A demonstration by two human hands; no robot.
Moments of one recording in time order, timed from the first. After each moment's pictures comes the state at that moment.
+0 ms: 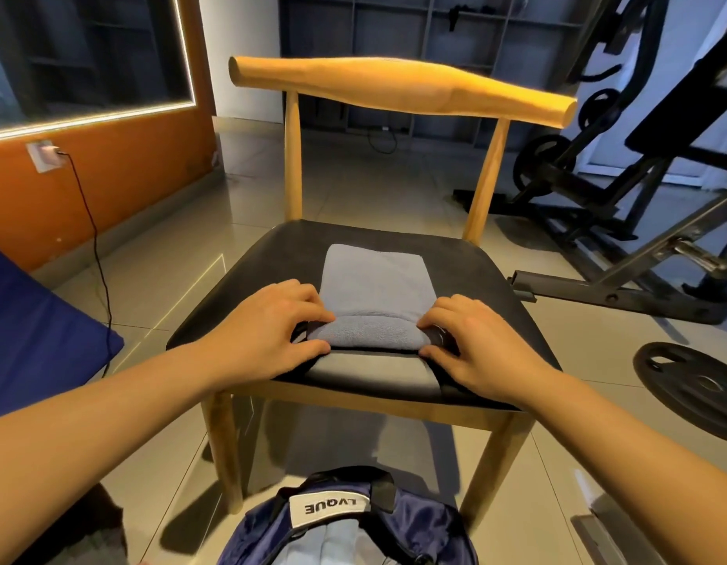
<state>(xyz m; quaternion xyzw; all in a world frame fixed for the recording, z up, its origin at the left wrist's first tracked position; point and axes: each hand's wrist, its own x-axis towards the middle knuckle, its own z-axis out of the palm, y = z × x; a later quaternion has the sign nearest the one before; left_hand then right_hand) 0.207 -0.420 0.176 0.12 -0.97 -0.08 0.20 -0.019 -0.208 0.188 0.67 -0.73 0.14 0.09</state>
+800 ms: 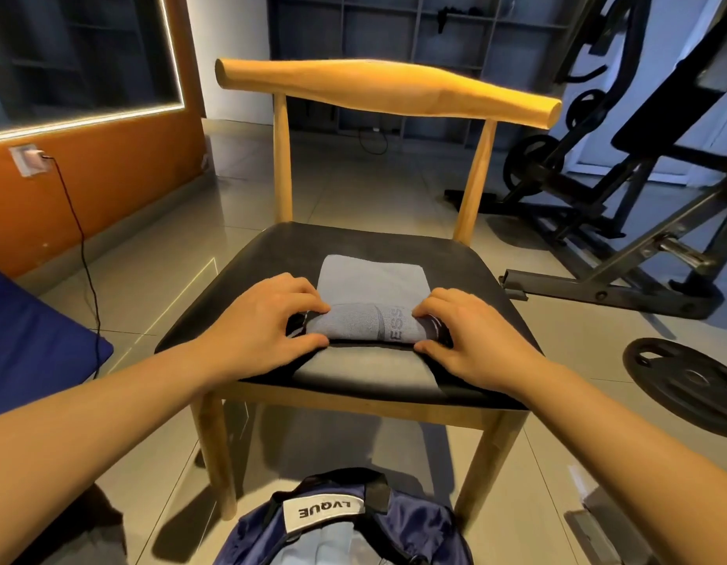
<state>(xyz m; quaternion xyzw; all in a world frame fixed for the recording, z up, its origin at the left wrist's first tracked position) 0.196 -0.425 0.176 0.12 -0.96 -0.11 0.24 -0.029 -0.212 0.191 0.65 -0.75 0.15 0.08</state>
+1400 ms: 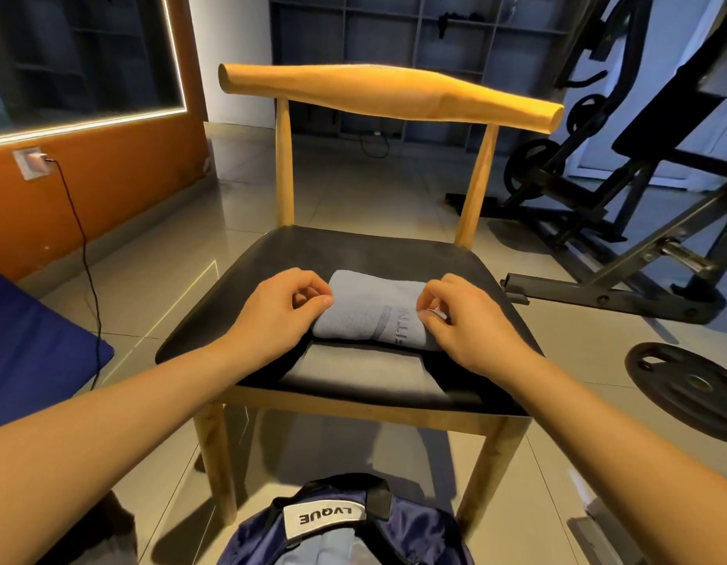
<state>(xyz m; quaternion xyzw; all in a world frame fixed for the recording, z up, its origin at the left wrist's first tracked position) 0.170 -0.423 0.171 0.24 -0.87 -0.28 0.31 -0.020 -0.231 0.198 0.54 -0.81 0.23 0.05</state>
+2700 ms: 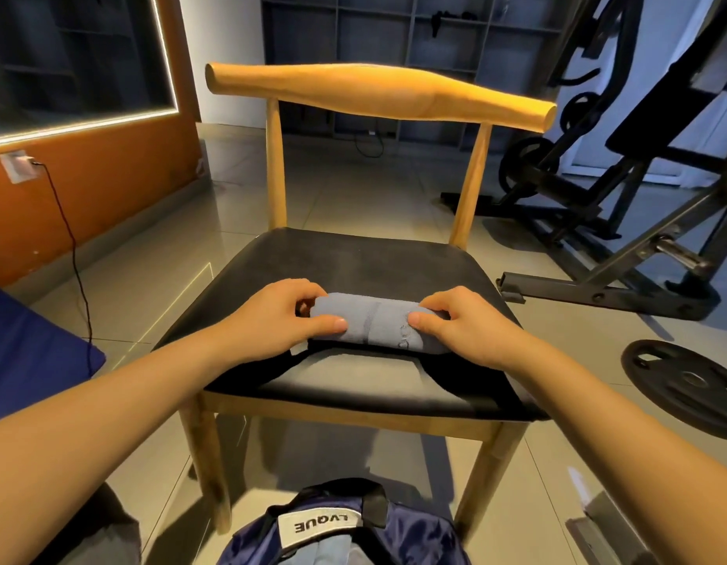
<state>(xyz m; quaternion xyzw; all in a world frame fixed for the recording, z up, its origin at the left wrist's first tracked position) 0.164 -0.435 0.183 0.20 -0.92 -0.29 0.16 -0.042 -0.234 0.202 0.55 -0.80 0.24 -0.10</state>
